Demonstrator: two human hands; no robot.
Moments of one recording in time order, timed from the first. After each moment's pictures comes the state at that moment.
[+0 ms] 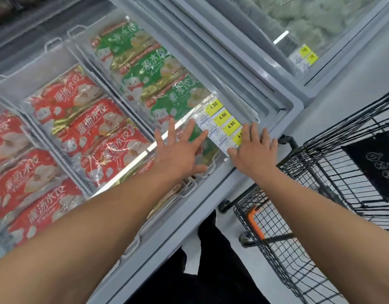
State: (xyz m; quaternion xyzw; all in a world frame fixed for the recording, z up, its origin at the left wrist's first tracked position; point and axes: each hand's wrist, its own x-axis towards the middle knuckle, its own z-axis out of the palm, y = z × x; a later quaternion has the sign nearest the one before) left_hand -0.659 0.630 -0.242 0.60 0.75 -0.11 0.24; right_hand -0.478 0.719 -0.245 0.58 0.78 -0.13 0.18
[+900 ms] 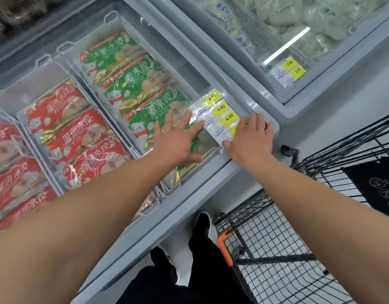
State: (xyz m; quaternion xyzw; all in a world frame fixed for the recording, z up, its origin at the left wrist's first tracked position) left_hand -0.603 0.756 -0.238 0.58 0.78 -0.11 0.22; right_hand -0.431 0.847 -0.245 0.53 0.83 -0.07 0.19
